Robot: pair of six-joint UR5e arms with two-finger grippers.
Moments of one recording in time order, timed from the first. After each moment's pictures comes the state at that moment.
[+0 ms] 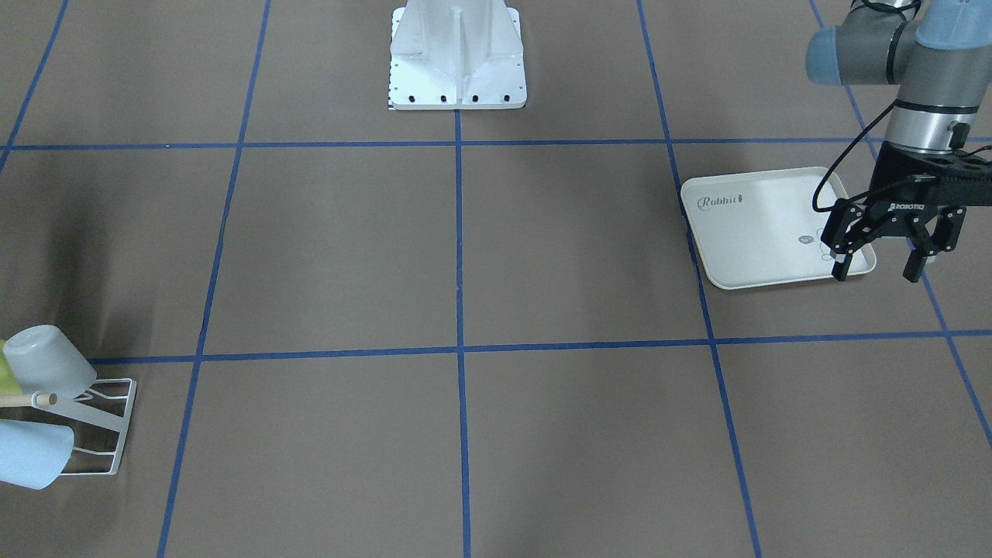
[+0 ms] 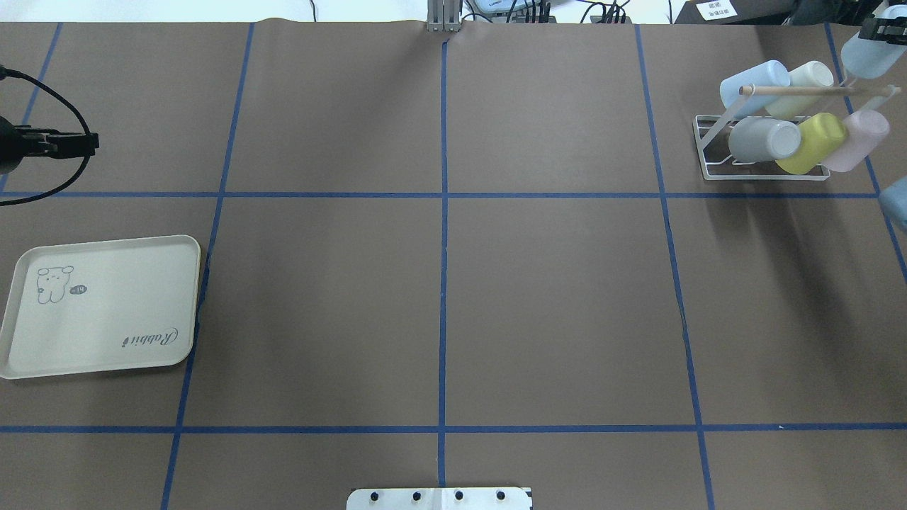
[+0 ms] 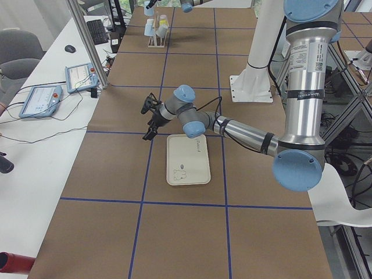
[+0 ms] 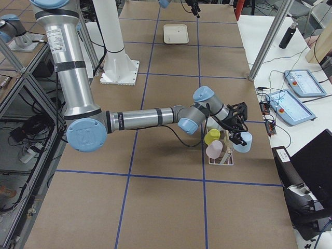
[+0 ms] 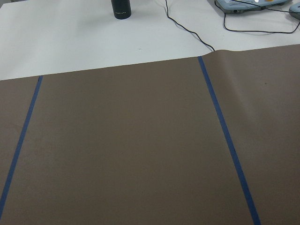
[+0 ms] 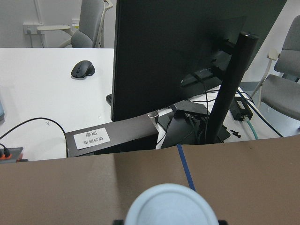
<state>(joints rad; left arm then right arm) -0.98 -1.56 -1.84 -2.29 -1.68 -0.82 1.24 -1.37 1.45 -0.78 1.60 0.85</state>
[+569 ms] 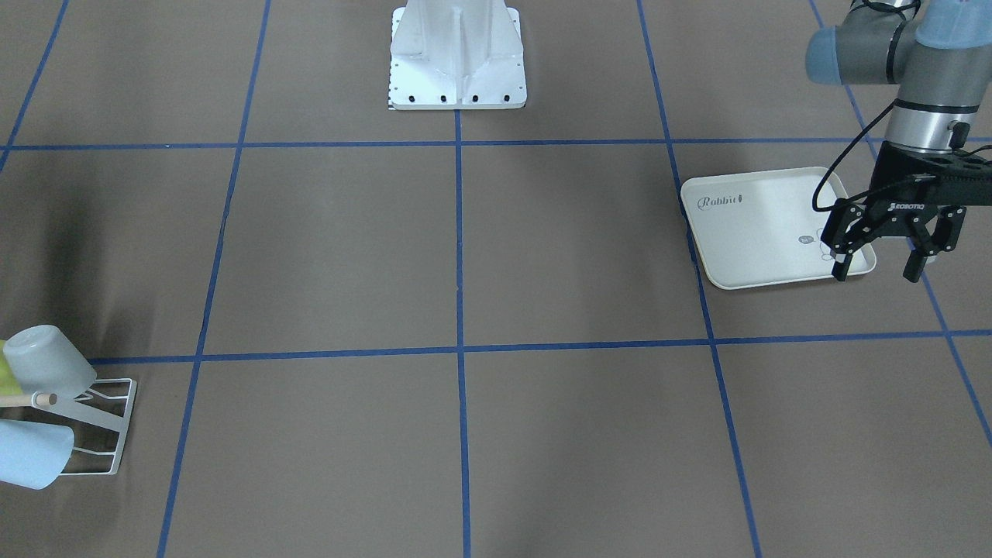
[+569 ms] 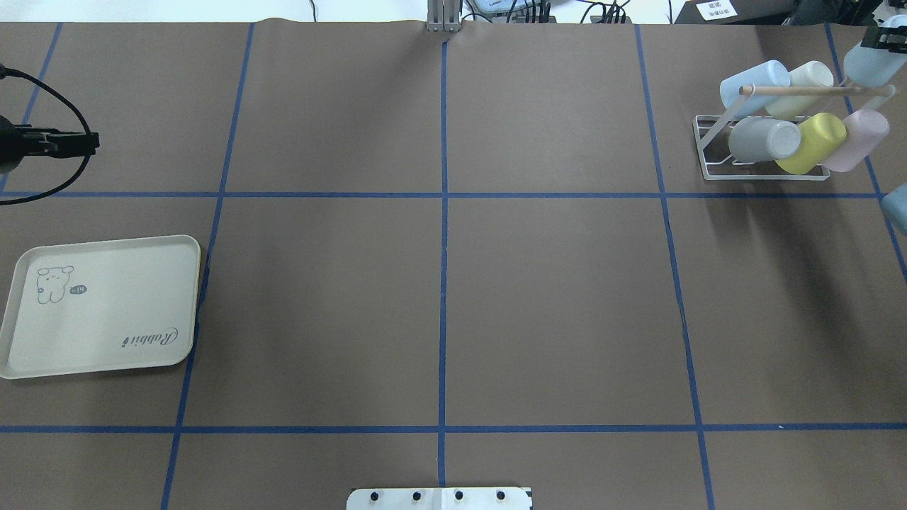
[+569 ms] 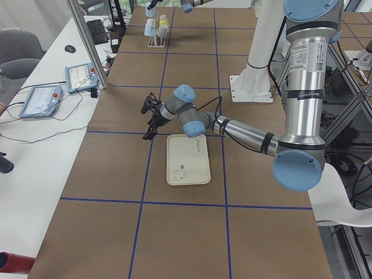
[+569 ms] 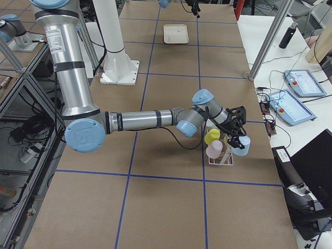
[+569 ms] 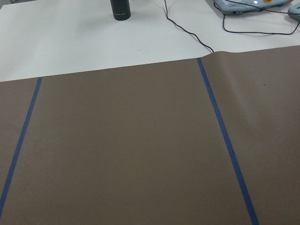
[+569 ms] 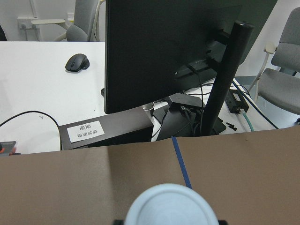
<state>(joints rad) -0.98 -1.56 -1.85 -2.29 -1.68 -0.82 1.24 -1.38 1.45 -0.77 1.61 0.85</state>
